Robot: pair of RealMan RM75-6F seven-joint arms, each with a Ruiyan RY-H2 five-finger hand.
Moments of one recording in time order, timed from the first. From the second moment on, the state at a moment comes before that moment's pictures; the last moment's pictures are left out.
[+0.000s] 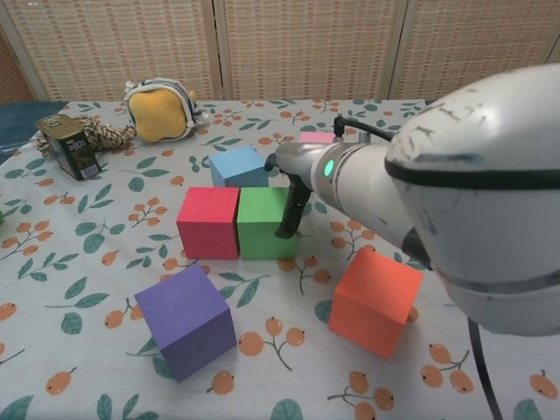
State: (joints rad) left arm -0.29 -1.22 -0.08 -1.45 1.39 1.26 -0.11; right arm 1.15 -1.84 0.41 -1.62 -0.17 1.26 -1.01
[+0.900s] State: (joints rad) left arm -0.29 -1.25 -0.09 -1.45 1.36 1.25 -0.03; right arm 0.91 -1.16 0.02 -2.06 -1.00 0.87 -0.75
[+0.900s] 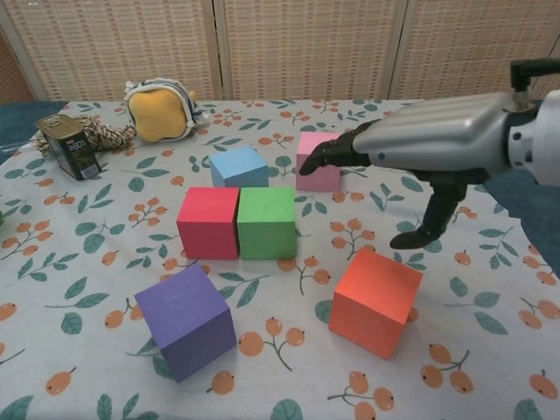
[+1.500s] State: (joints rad) left arm -0.29 -1.26 -0.11 -1.45 1.32 1.26 0.00; right arm 0.84 -1.21 -0.12 -1.86 -1.35 0.80 -0.69
